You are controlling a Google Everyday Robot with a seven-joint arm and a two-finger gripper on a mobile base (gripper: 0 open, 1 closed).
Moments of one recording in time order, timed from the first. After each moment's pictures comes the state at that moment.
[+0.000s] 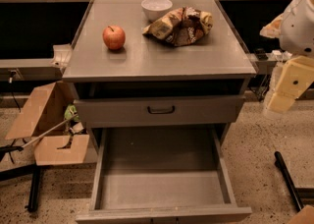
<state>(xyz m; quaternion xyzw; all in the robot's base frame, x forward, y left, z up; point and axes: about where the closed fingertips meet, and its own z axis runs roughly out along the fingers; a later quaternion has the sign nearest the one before) 0.438 -0.217 0.976 -0.60 0.78 -0.03 0.16</state>
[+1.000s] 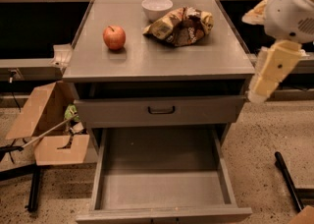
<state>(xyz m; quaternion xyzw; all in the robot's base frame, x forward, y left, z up) 0.465 -0.194 0.990 -0.63 0.75 -0.02 0.19</state>
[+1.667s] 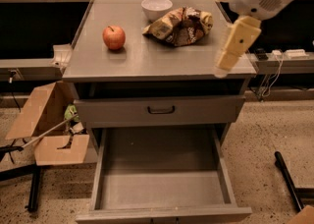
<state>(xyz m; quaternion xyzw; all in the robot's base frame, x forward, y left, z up) 0.515 -0.130 1.012 -0.67 0.69 0.01 0.27</state>
